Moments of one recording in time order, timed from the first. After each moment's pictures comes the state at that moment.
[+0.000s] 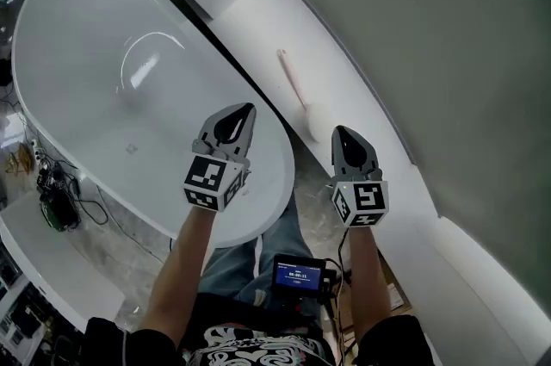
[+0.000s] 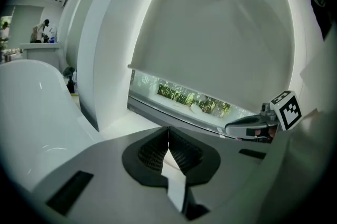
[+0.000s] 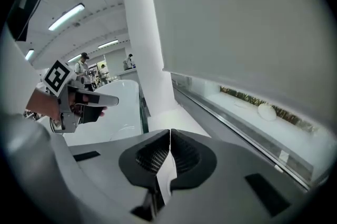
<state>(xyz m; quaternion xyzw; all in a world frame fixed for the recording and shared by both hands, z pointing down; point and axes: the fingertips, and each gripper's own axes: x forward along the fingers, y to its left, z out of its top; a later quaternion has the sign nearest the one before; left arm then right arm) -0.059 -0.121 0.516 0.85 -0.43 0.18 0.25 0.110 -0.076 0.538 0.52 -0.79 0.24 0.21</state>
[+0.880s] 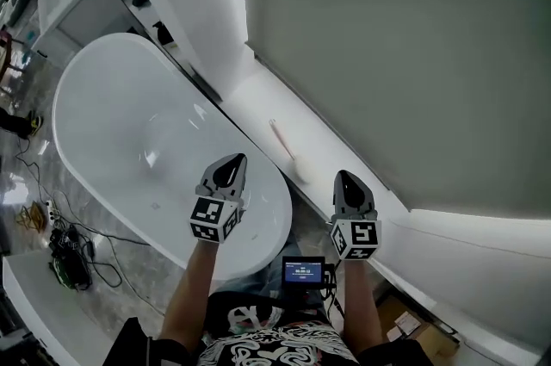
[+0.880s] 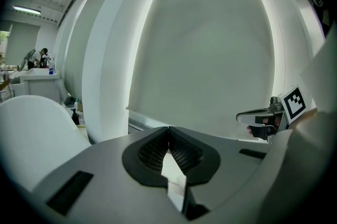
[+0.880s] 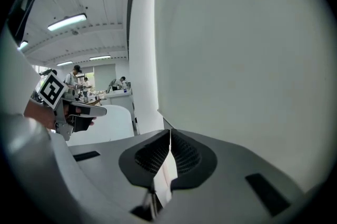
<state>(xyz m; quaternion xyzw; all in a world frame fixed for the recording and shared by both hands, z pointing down) -0.091 -0.059 0.325 0.88 -0.43 0.13 0.17 0.124 0.000 0.320 0.62 -0.76 0.15 0.14</state>
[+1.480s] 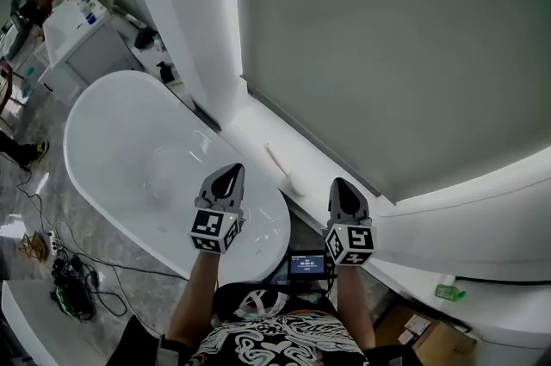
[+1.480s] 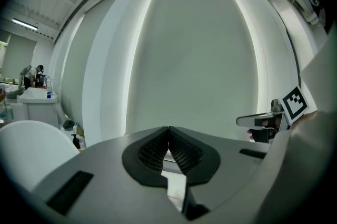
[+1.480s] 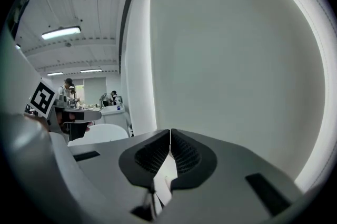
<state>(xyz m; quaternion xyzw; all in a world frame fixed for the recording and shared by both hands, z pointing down) -0.103 0.000 0.198 0.90 -0.42 0.08 0.09 0.110 0.067 0.209 0.68 -0.72 0.12 0.06</state>
